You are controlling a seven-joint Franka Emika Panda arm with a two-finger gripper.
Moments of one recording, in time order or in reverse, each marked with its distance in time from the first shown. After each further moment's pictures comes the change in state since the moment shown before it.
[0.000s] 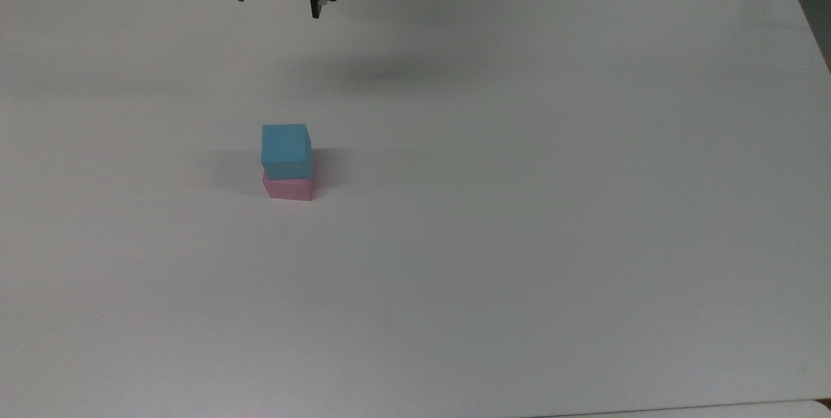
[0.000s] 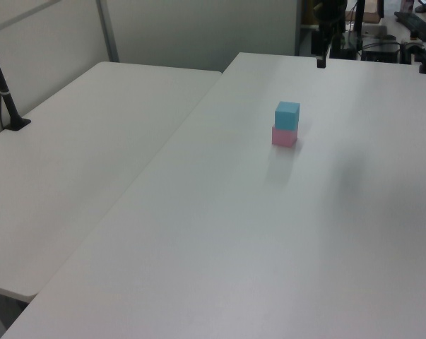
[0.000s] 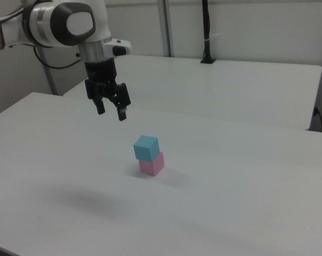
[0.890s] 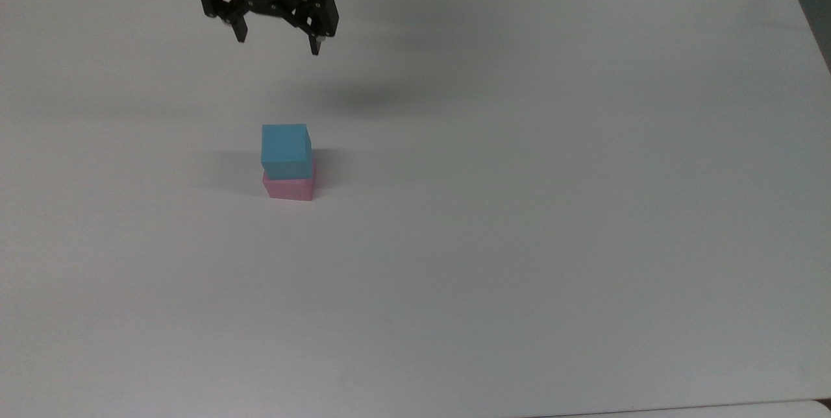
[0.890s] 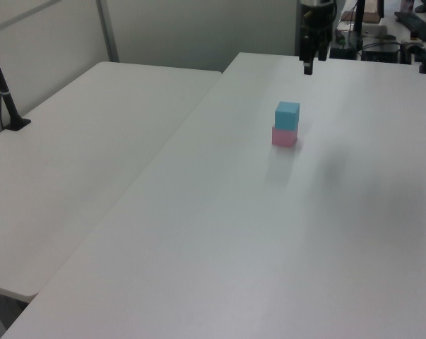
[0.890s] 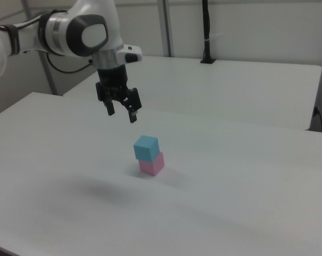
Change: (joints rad) arm -0.018 0.073 -0.005 0.012 0.055 0.120 -0.057
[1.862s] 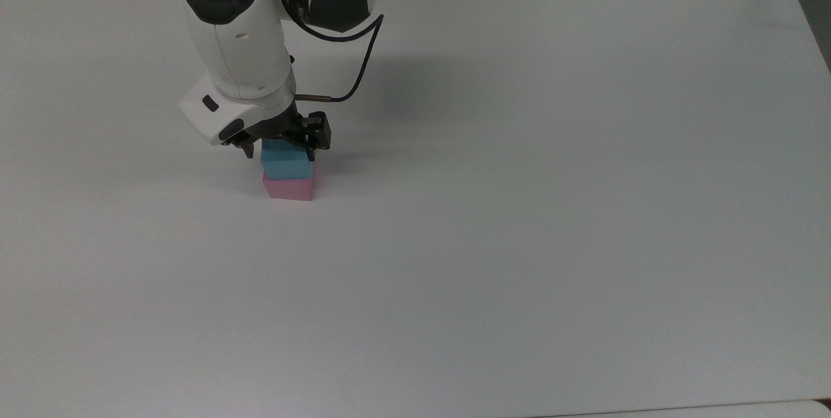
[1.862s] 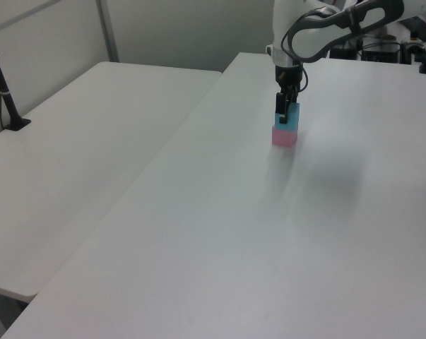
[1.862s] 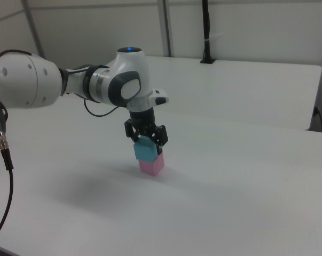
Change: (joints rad) arm -0.002 0.292 -0.026 -0.002 0.010 0.300 -0.162
